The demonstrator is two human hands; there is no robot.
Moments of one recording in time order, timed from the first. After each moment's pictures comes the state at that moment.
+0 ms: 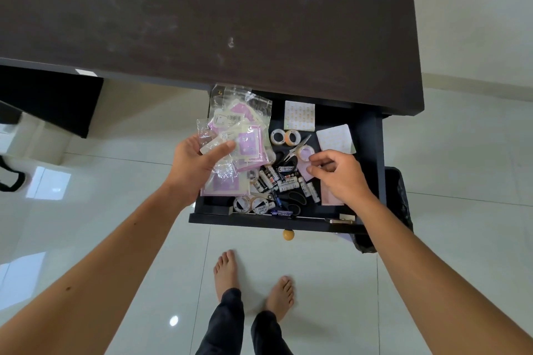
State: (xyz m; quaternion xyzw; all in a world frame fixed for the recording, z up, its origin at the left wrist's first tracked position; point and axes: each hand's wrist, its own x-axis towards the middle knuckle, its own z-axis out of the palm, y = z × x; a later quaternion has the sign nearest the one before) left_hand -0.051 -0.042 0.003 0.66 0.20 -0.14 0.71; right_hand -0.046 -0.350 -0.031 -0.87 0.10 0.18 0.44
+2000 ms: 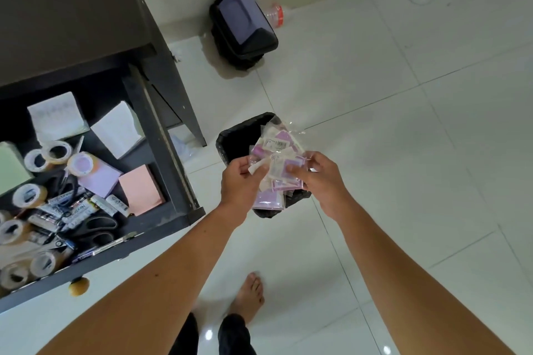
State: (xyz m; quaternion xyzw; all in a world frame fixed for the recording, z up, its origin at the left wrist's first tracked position) left_hand -0.121 -0.469 -0.139 0.73 0.17 -0.33 0.58; right_hand -0.189 -0.640 -0.131 -0.62 0.43 0.07 0.66
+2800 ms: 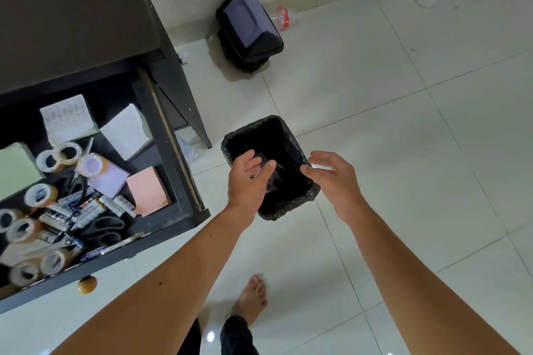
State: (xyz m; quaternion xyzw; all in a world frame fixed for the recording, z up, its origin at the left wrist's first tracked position) left_hand -0.122 -0.475 -0.126 0.71 0.16 -0.31 0.61; right_hand -0.196 -0.651 -0.115 -0.64 0.43 0.03 0.63
